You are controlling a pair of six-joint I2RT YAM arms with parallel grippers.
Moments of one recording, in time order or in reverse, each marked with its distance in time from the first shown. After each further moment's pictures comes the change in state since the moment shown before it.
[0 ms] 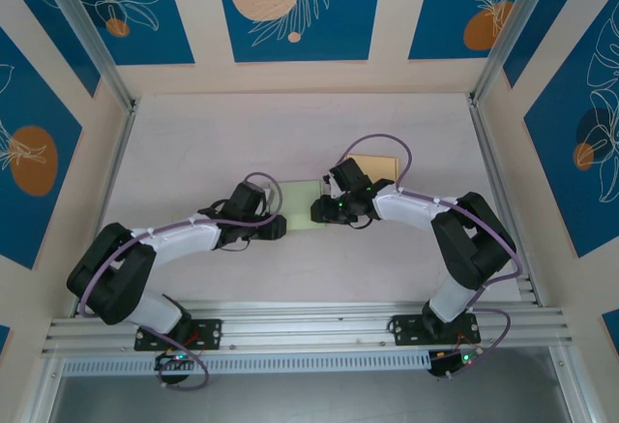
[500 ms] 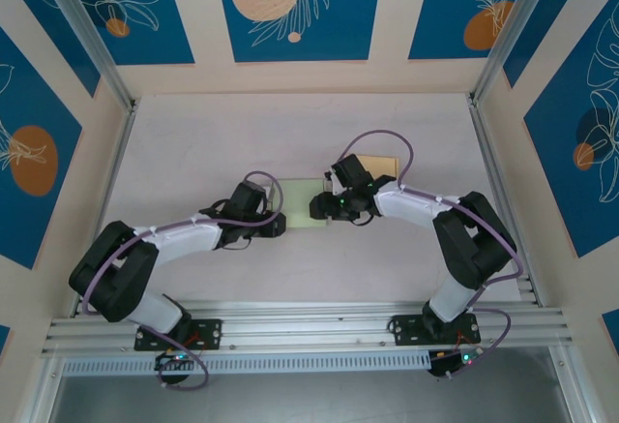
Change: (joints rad) left arm 0.000 0.020 -0.002 0.051 -0.018 0.000; right arm -0.029 0.000 0.032 -0.038 0.016 -0.044
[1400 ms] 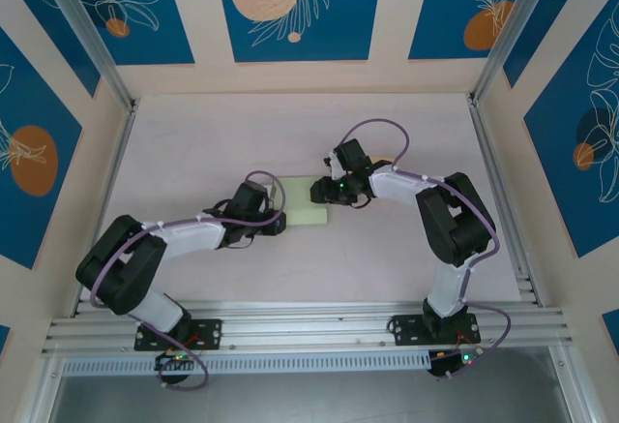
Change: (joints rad) left arm 0.000 0.047 -0.007 0.089 -0.028 0.004; right arm -0.084 0.181 0.146 0.032 -0.088 -0.076
